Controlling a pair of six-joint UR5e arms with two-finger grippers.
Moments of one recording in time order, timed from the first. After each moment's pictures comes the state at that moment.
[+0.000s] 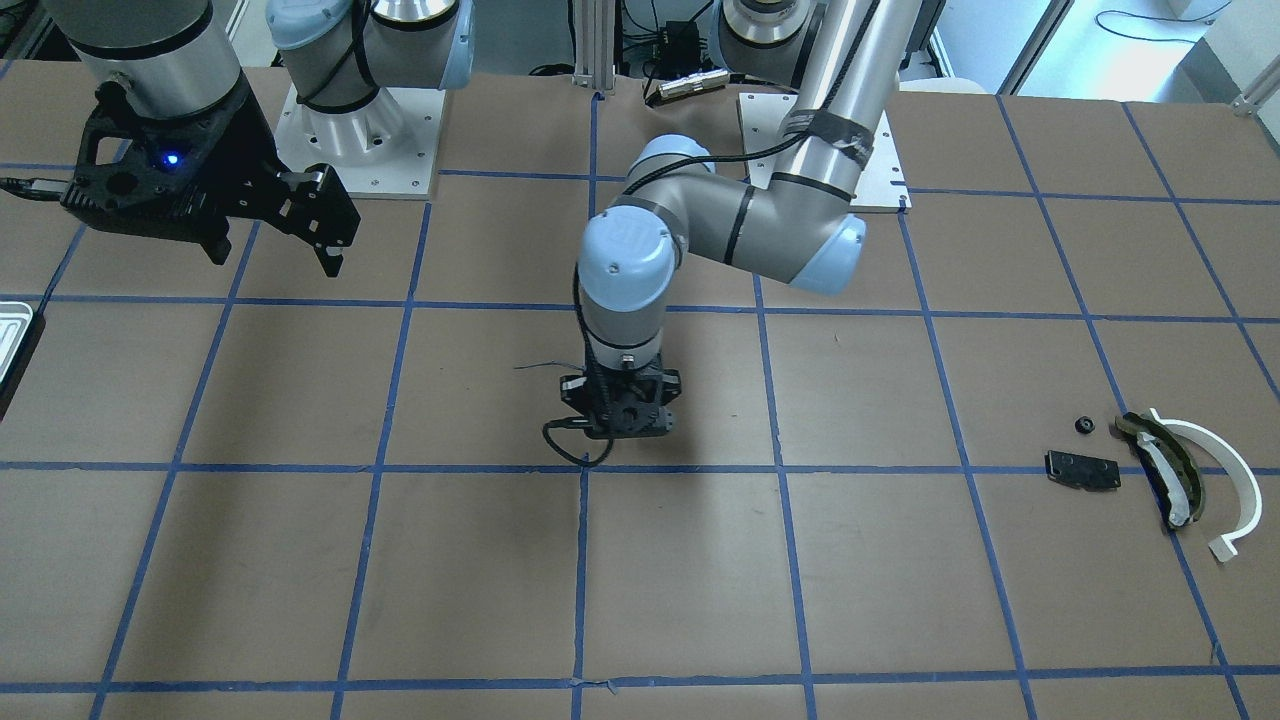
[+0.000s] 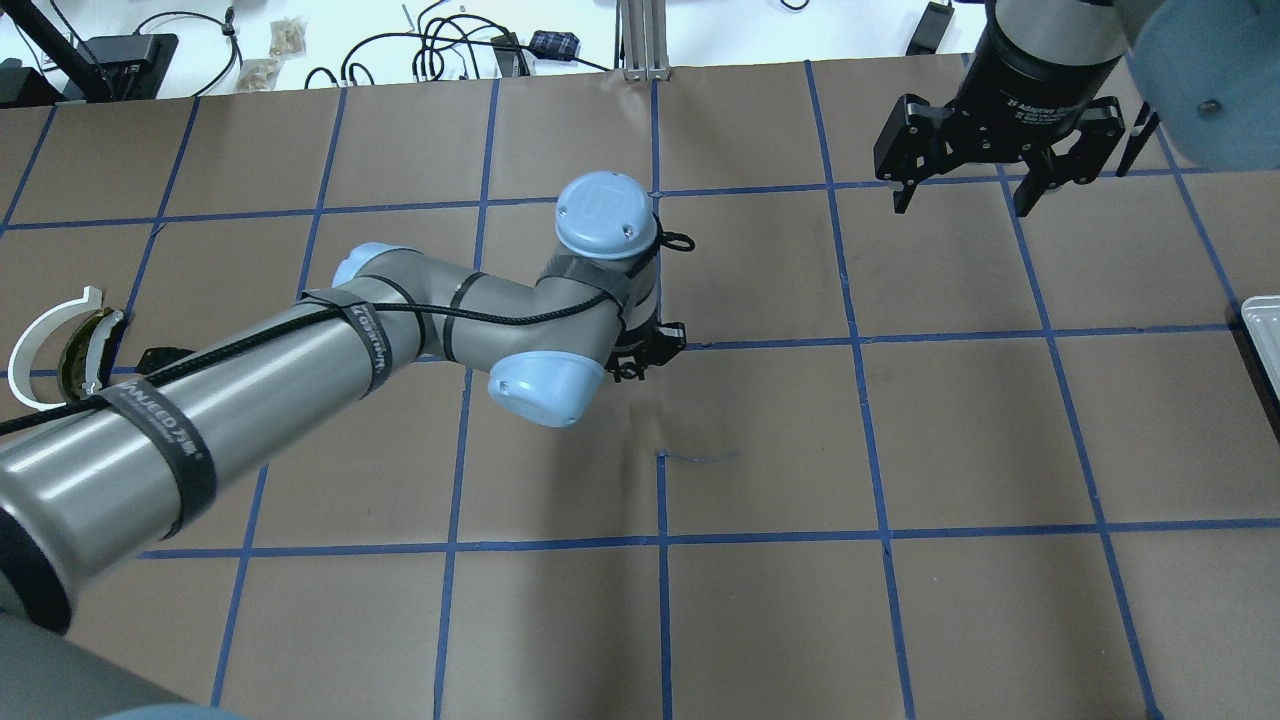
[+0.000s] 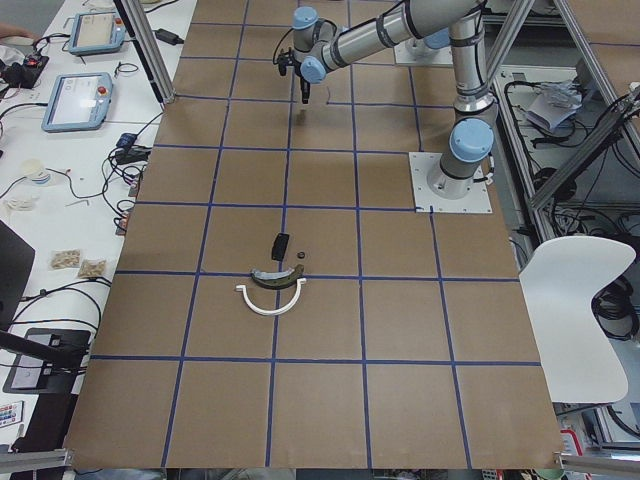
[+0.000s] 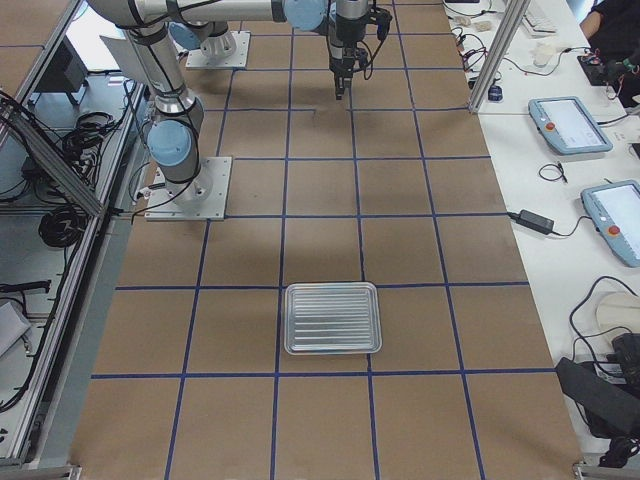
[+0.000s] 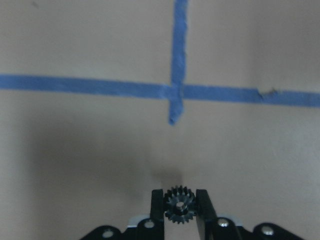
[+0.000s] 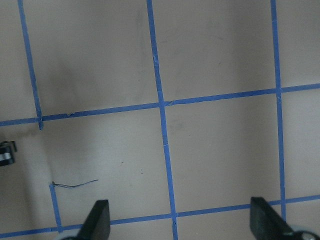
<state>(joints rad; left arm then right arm) -1.89 -1.99 -1.79 -0.93 1.59 -0.38 1.57 -1.56 1.54 -1.58 -1.59 0.10</state>
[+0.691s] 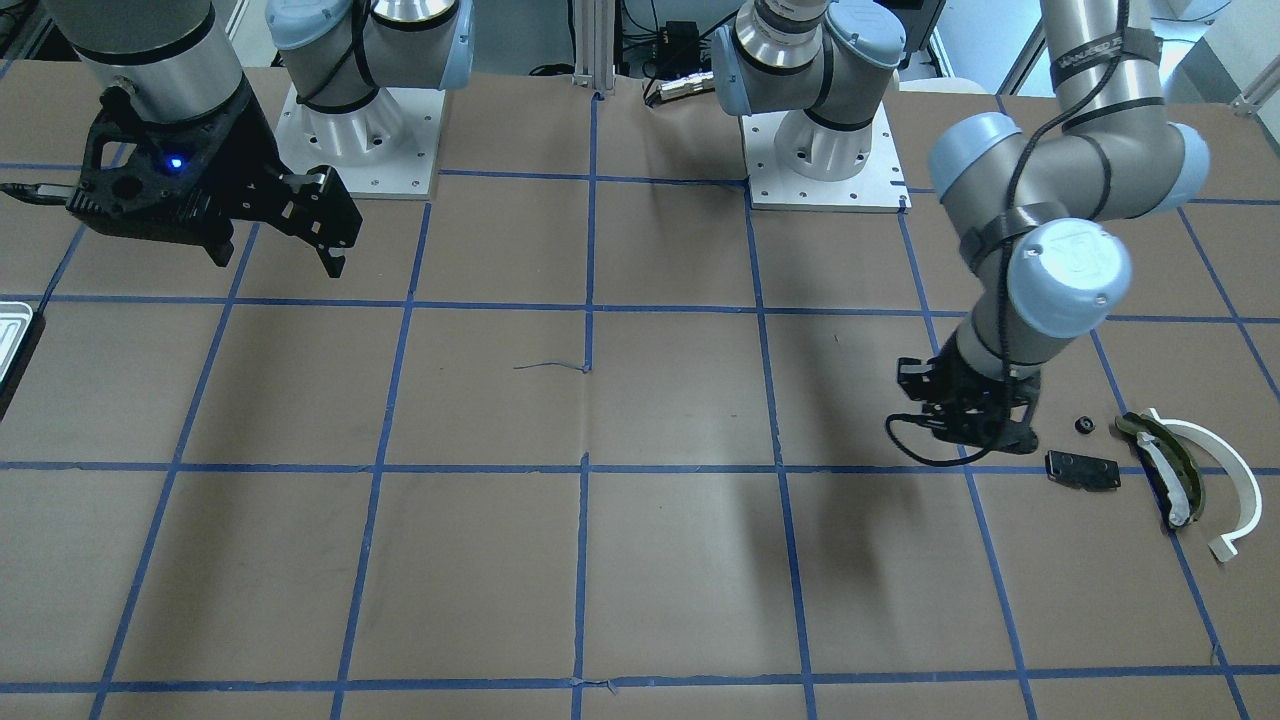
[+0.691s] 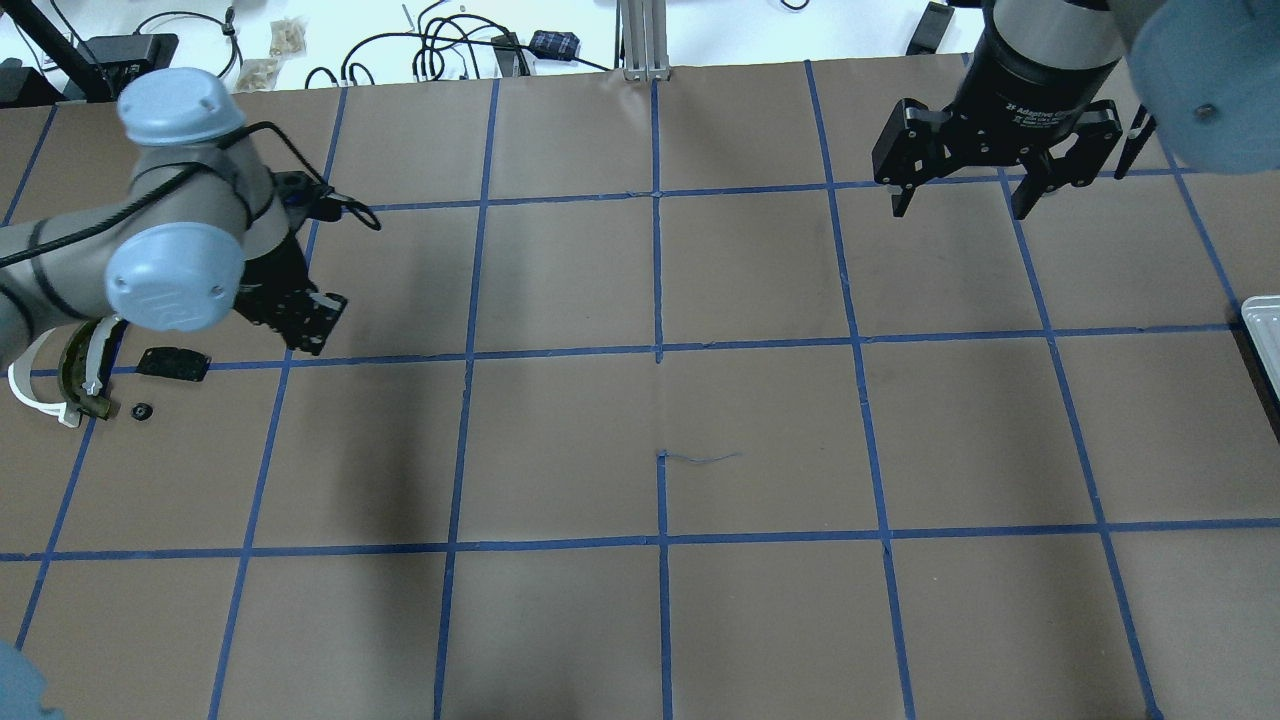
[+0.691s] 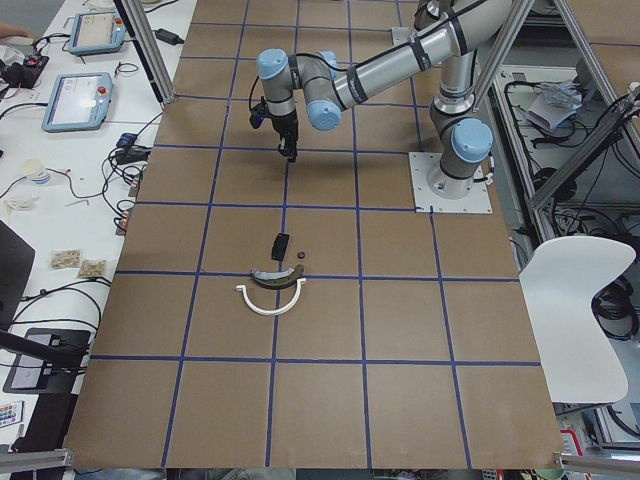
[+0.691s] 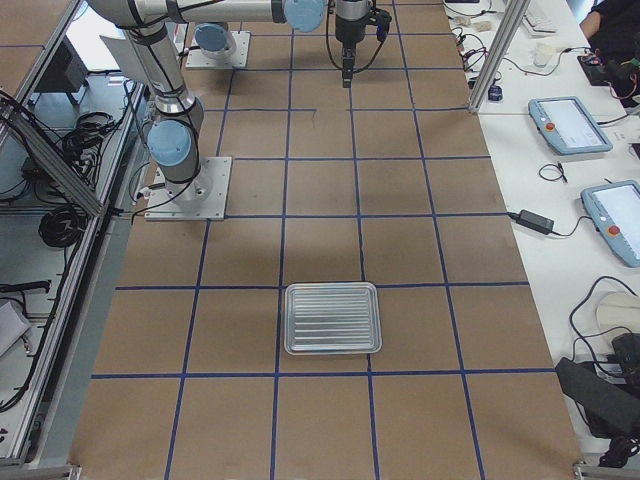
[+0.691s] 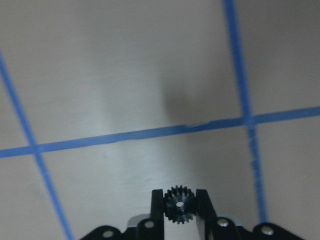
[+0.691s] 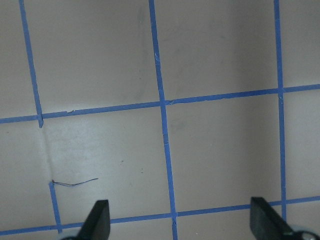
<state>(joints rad) -1.30 -1.81 -1.84 -1.16 1.77 0.53 1.57 -1.56 1.55 -1.59 -1.59 0.09</state>
